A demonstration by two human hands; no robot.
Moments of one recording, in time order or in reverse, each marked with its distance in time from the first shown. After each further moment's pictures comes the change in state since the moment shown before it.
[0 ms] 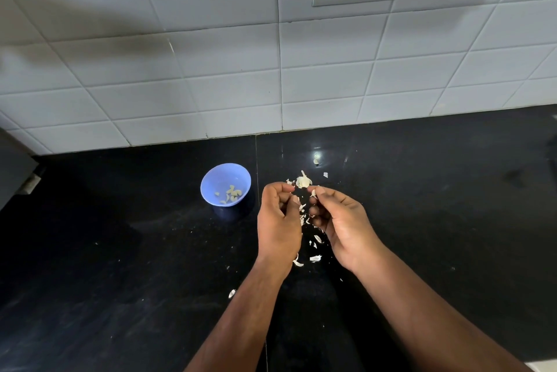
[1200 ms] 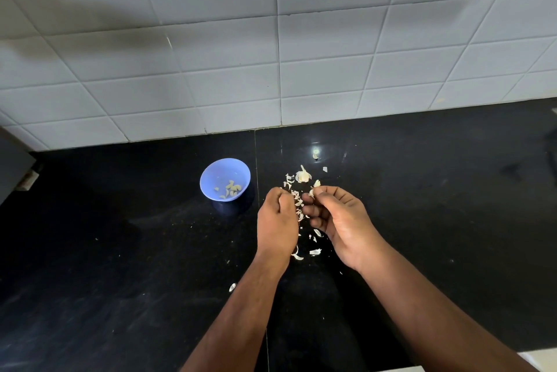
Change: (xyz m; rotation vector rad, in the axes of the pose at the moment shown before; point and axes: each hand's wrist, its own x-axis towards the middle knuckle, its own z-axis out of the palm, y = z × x) left_hand -0.002 0.002 -0.003 0.106 -0.025 -0.114; right_hand -0.012 -0.004 0.000 0.001 -0.043 0.040
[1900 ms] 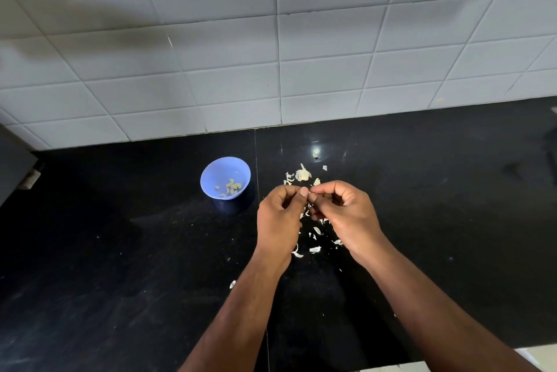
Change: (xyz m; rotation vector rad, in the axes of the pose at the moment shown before) left_hand -0.006 0.004 -0.003 -0.113 -0.093 0.006; right_hand -0.010 -0.005 -0.010 -0.436 0.005 -0.310
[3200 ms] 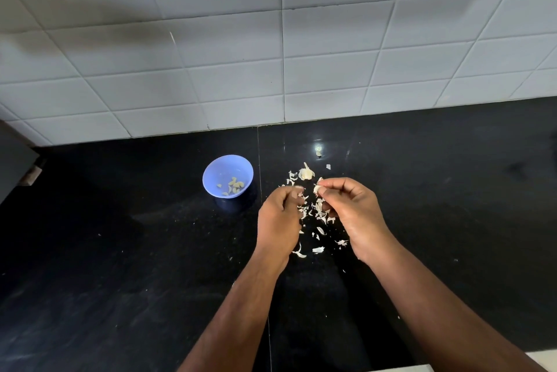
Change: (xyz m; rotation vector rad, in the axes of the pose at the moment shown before) left_hand 0.011 -0.011 -0.006 0.134 0.006 -0.060; right_hand 0.013 0.004 0.001 0.103 0.106 0.122
